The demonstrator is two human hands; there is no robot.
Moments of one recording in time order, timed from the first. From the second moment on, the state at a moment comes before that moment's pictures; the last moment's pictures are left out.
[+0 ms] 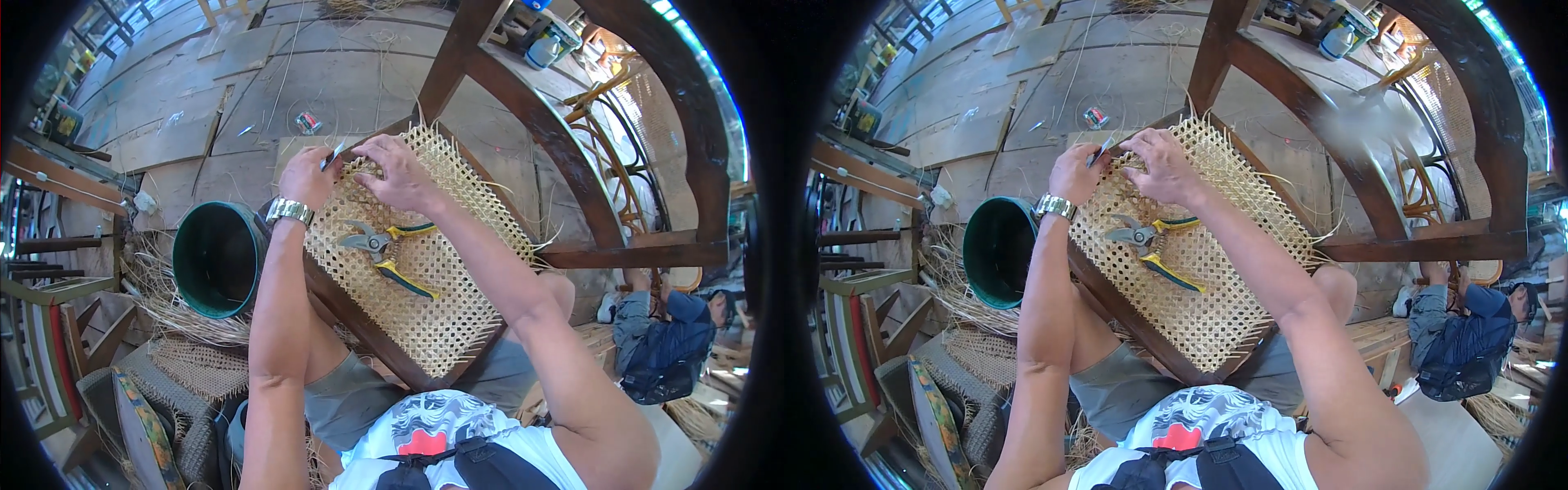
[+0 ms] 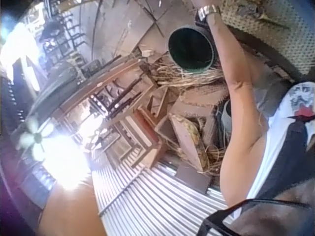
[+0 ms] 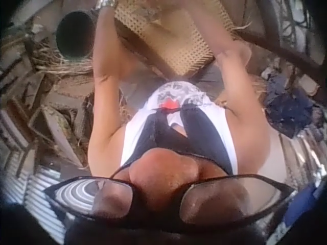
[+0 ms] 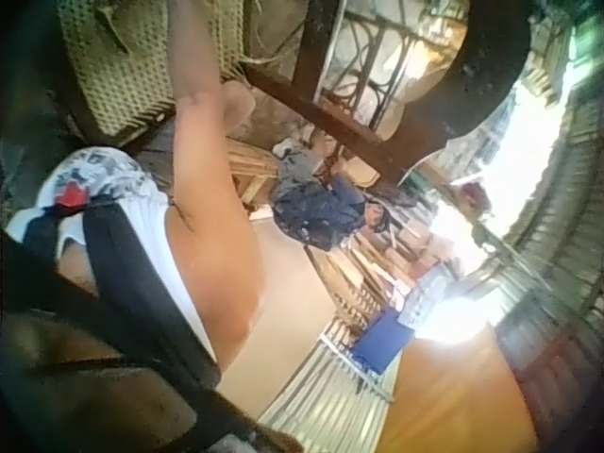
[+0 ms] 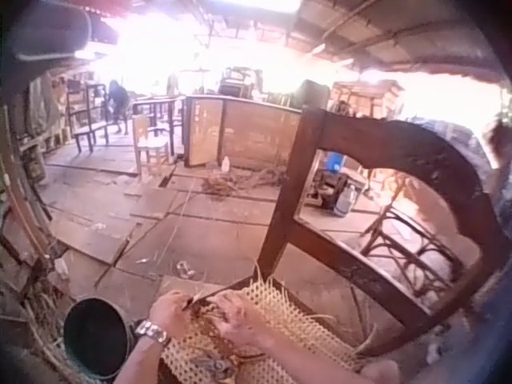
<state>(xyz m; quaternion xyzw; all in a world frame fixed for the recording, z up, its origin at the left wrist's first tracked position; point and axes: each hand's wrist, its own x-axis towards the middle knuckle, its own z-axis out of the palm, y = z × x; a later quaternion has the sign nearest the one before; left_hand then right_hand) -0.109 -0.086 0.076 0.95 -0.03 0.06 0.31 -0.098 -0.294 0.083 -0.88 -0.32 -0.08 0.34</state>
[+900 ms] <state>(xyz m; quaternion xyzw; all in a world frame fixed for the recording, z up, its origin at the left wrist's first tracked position) -0.090 -0.055 0.065 0.86 0.16 0.00 0.48 -0.091 -0.267 0.076 -0.88 -0.36 -0.18 0.25</state>
